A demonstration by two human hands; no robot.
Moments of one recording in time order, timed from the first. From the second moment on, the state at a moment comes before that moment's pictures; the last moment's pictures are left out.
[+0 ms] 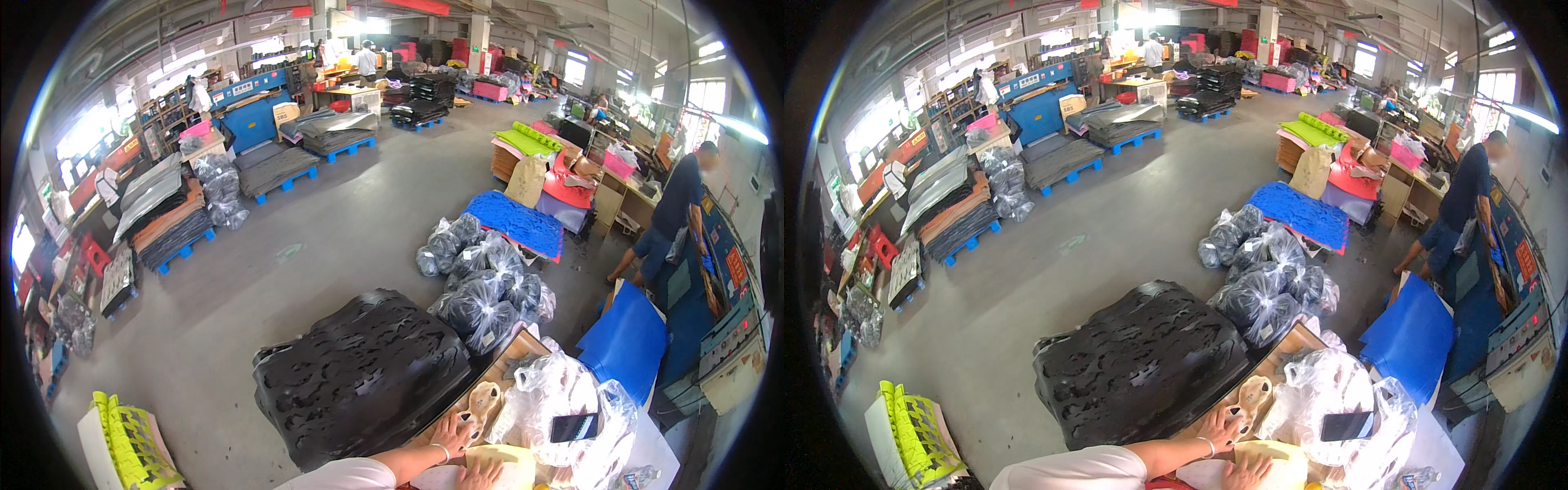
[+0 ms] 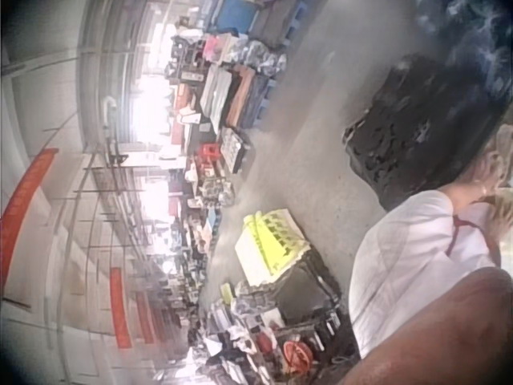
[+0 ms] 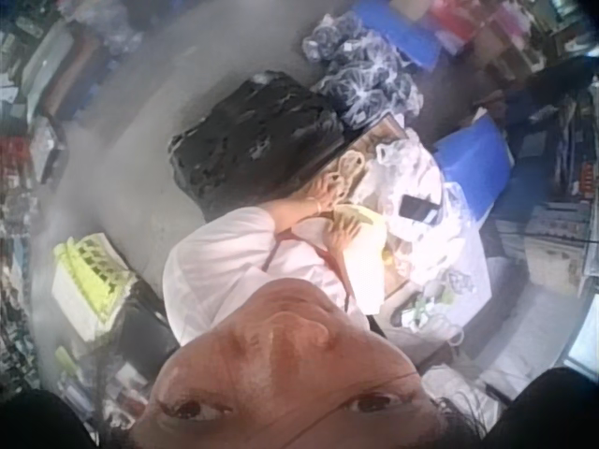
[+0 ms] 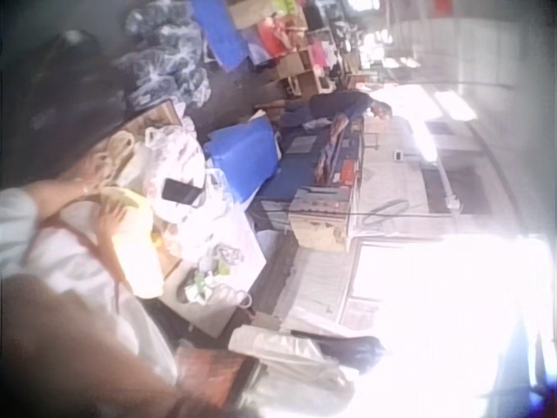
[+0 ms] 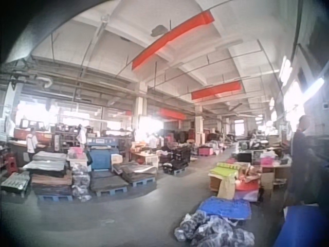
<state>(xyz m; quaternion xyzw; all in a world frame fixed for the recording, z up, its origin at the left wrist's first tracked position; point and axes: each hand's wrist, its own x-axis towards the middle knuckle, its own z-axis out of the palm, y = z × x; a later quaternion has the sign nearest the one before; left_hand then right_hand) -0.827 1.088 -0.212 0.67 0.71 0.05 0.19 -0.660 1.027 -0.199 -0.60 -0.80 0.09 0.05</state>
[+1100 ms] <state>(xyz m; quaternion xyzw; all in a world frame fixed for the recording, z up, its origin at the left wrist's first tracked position) -0.634 1.278 -0.097 0.79 0.29 0.40 0.36 -0.665 1.052 -0.188 -0.62 -0.77 0.11 0.11</state>
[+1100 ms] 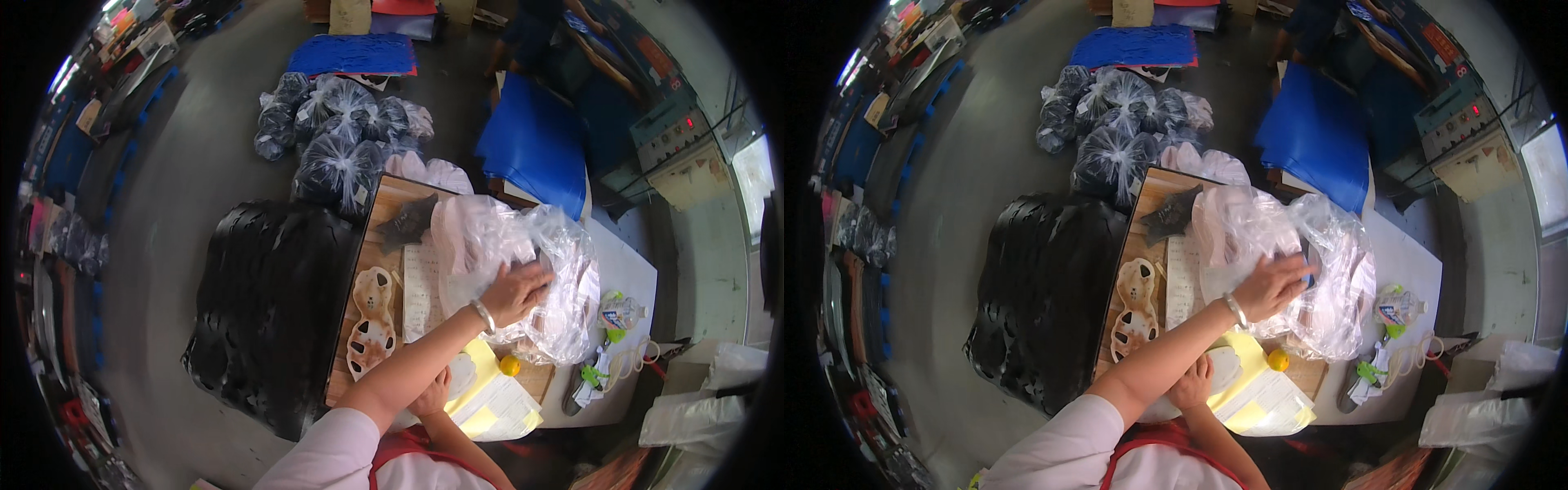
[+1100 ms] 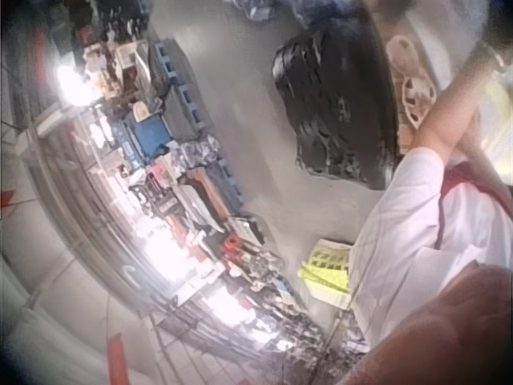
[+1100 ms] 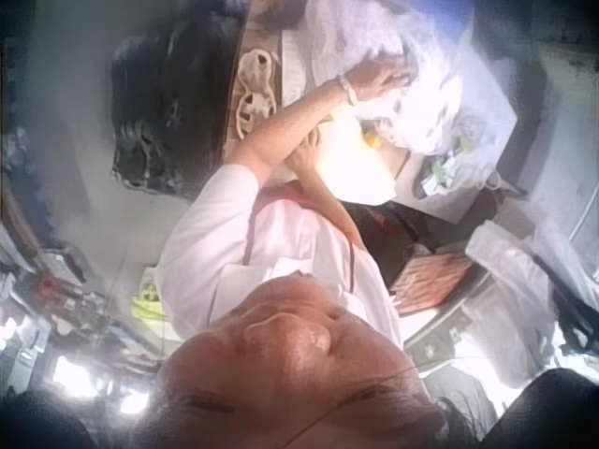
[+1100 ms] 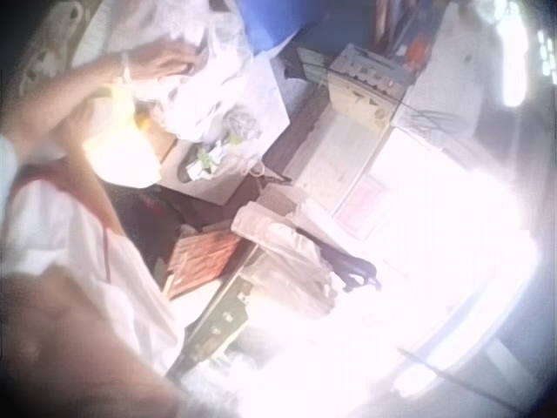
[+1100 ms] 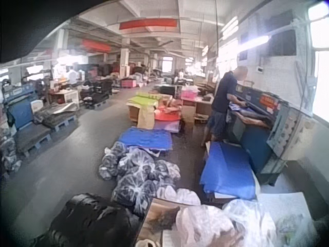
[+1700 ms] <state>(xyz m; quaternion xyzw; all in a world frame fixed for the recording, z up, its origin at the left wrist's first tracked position) -0.801 1.246 -0.093 0.69 0.47 0.52 0.18 -0.666 1.051 -0.193 -0.63 -0.75 0.10 0.17</state>
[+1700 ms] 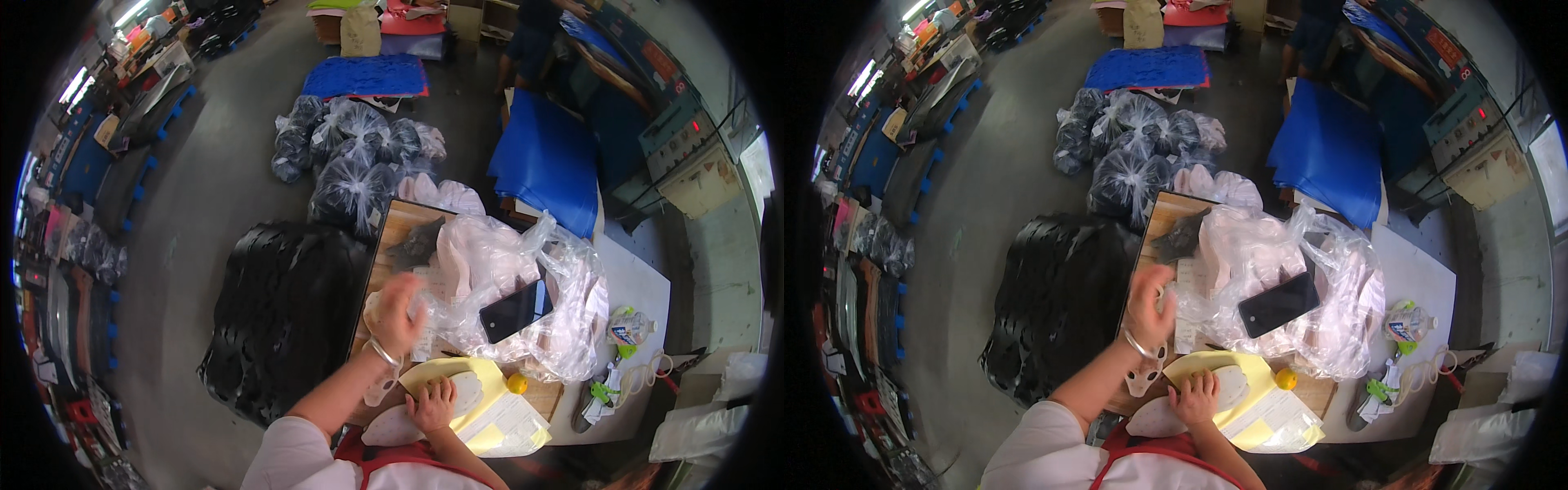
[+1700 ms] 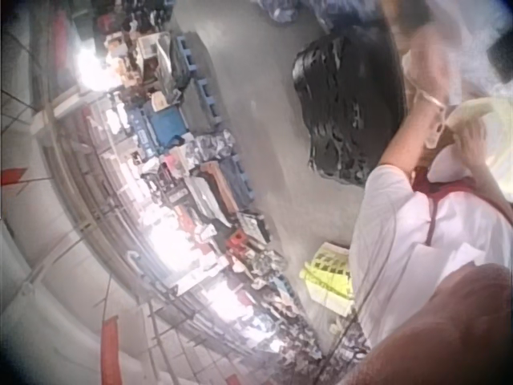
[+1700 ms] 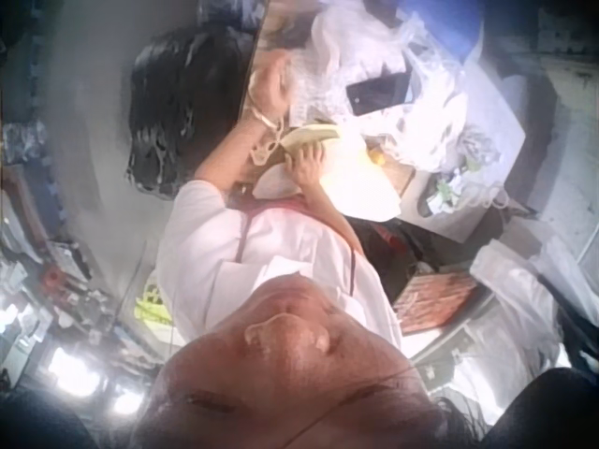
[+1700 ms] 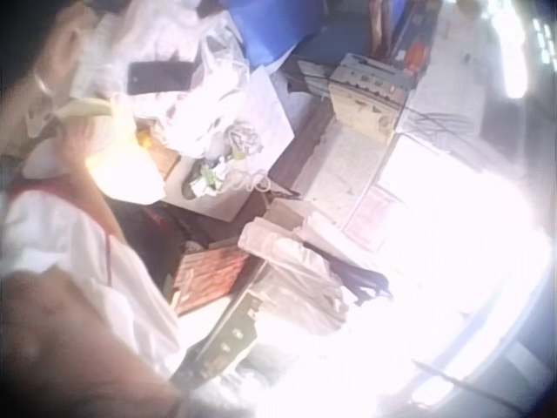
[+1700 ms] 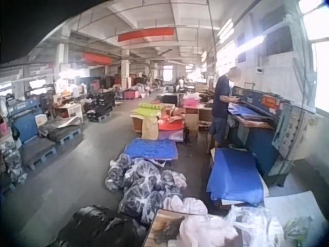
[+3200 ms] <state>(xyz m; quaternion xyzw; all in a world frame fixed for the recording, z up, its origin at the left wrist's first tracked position) -0.953 1.156 -0.111 0.27 0.41 0.54 0.69 -0.672 1.054 -0.184 -0.62 -0.76 0.06 0.16</state>
